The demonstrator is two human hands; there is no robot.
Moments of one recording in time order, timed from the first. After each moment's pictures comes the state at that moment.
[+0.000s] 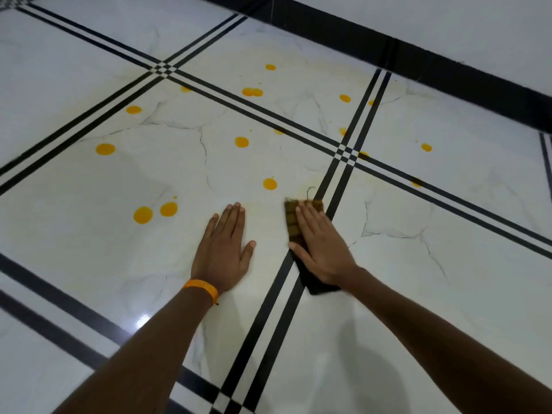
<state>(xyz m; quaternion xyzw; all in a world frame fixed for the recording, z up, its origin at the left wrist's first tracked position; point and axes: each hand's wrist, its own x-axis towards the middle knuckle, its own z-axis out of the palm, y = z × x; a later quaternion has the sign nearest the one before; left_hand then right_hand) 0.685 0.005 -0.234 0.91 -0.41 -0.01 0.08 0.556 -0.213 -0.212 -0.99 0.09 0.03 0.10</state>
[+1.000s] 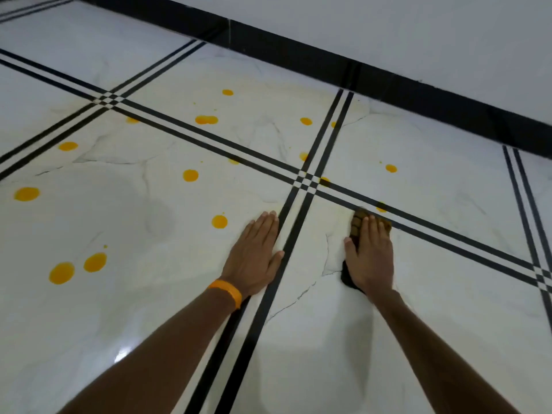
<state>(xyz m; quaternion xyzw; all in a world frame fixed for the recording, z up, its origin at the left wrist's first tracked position) 0.678 -0.161 -0.233 0.84 -0.52 -0.03 0.16 0.507 -0.373 -0.229 -0.89 0.45 -0.05 0.09</state>
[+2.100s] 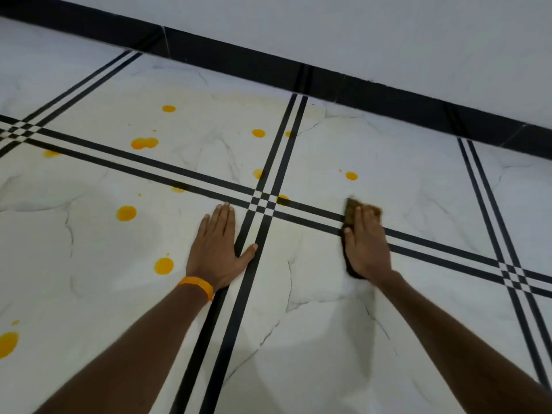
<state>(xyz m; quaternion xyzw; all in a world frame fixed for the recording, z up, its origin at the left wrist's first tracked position) 0.733 -0.246 -0.231 0.88 -0.47 -0.05 0.11 0.501 -0.492 -0.233 -0.91 0.41 -0.05 0.07</state>
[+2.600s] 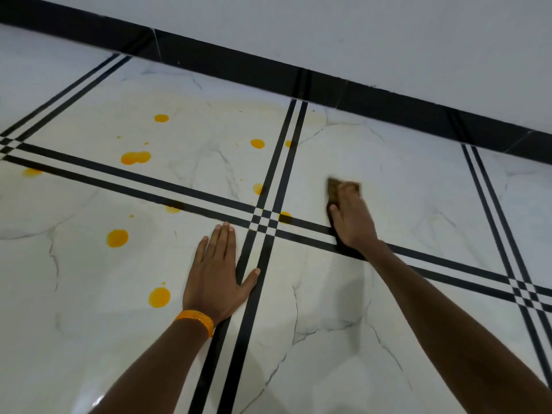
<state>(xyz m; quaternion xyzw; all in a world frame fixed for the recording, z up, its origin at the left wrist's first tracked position) 0.736 -0.248 -0.238 0.88 -0.47 -0.03 0.10 0.586 -0.548 -0.220 -0.93 0.35 -0.03 0.07</state>
